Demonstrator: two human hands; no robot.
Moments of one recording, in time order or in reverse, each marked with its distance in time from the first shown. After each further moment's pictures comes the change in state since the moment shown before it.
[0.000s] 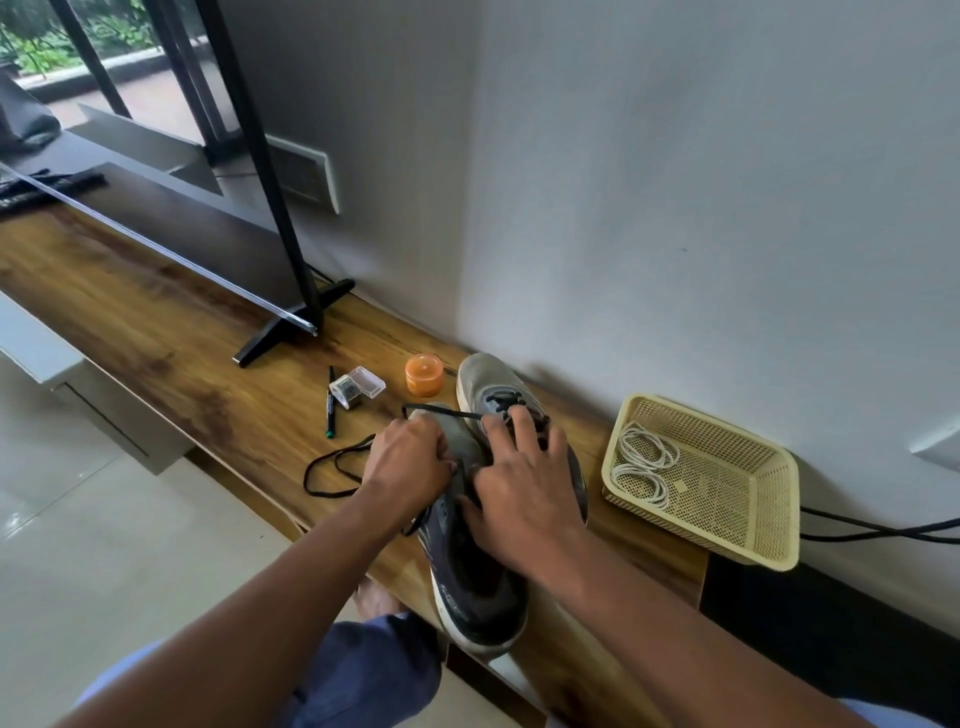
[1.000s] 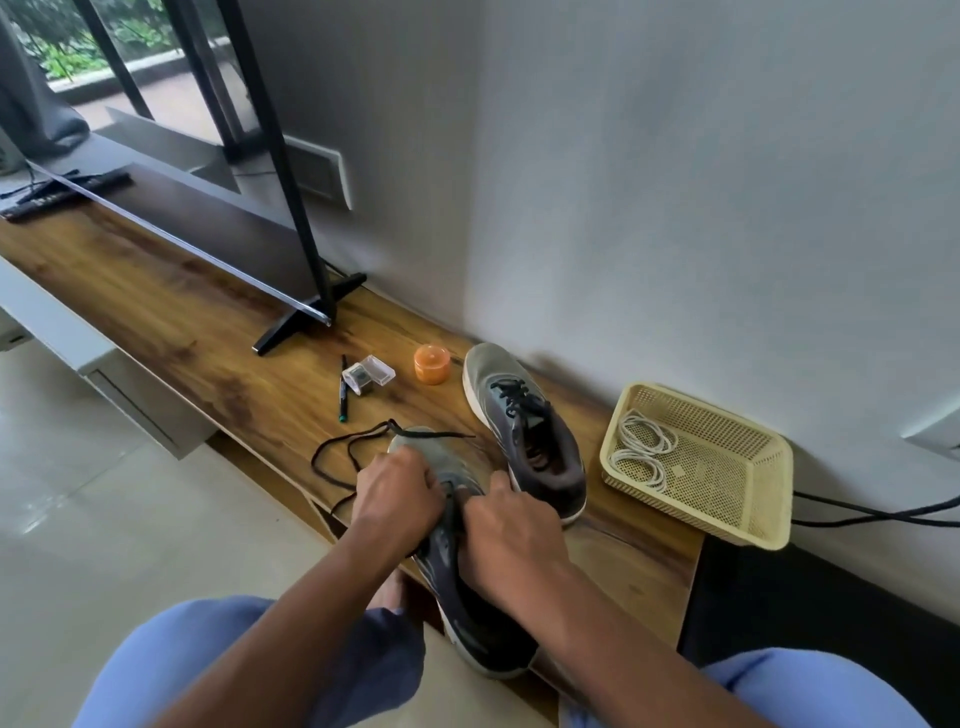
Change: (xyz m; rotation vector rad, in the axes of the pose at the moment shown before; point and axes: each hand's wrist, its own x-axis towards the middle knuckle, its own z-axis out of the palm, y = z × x) left_hand -0.063 -0.004 -0.003 -0.040 -0.027 -0.184; right_hand -0.043 -0.032 -0.006 0.271 -0.225 0.097
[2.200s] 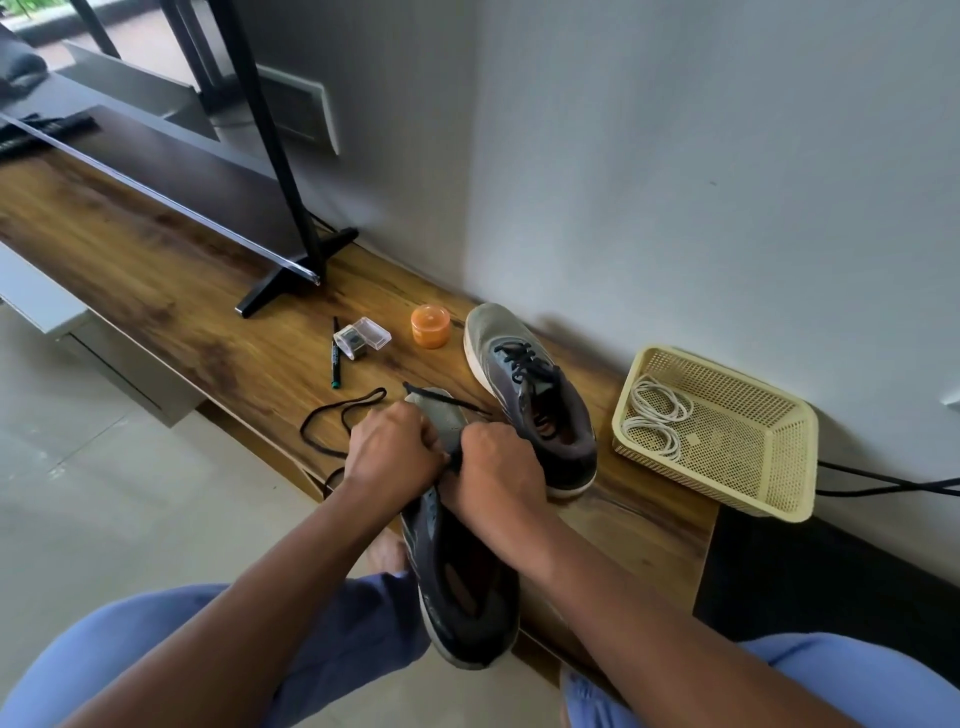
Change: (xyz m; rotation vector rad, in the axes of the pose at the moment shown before) left_hand 0.018 0.000 -0.004 0.052 -0.018 0.071; right_hand 0.039 -0.010 0.007 0.251 0.125 0.124
